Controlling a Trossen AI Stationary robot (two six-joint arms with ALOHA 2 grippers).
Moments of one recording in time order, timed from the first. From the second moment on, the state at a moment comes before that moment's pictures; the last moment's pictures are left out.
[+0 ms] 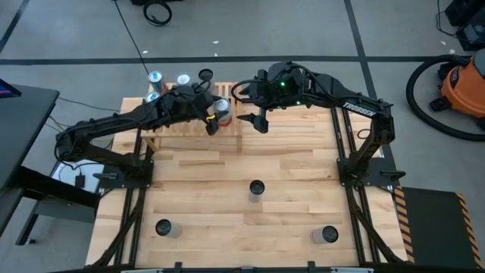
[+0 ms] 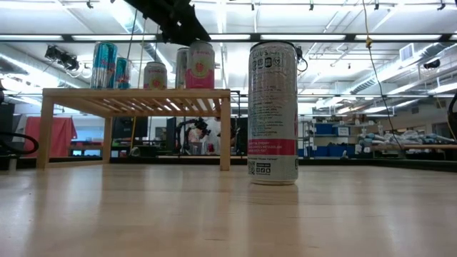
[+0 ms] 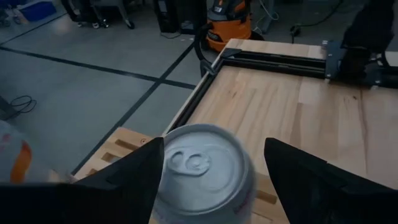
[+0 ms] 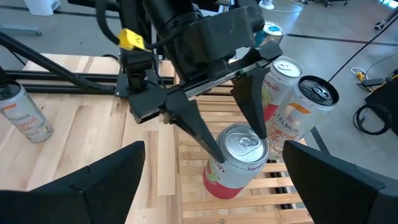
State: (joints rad) left arm 0.36 1.25 1.11 -0.24 -0.16 0.09; right arm -0.19 1.68 2.02 -0.83 -0.02 -0.18
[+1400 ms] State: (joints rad) left arm 0.39 1.26 1.12 -0.26 -0.17 0.04; right arm -0.19 1.68 2.02 -0.83 -0.02 -0.18
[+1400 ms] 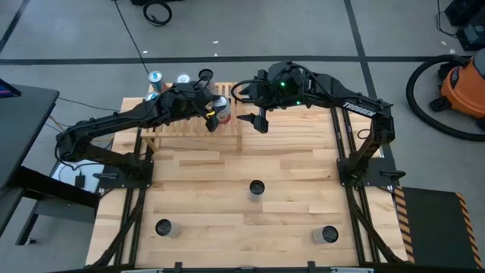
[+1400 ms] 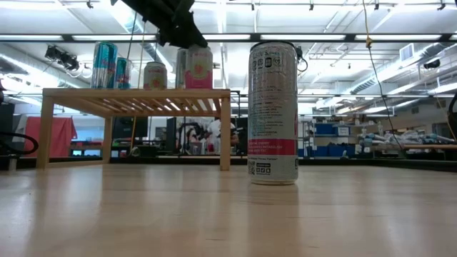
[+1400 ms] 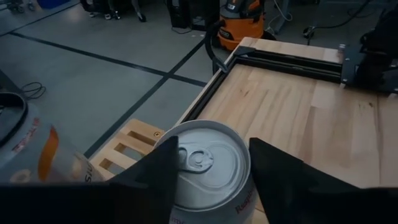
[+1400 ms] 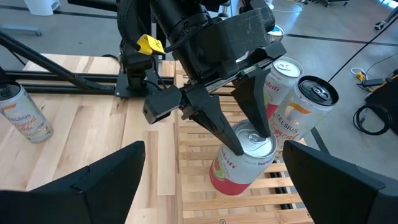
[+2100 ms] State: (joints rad) left arm 0.38 1.24 1.11 -0.25 -0.12 0.03; right arm -0.19 1.68 2.02 -0.83 -0.02 -0.18
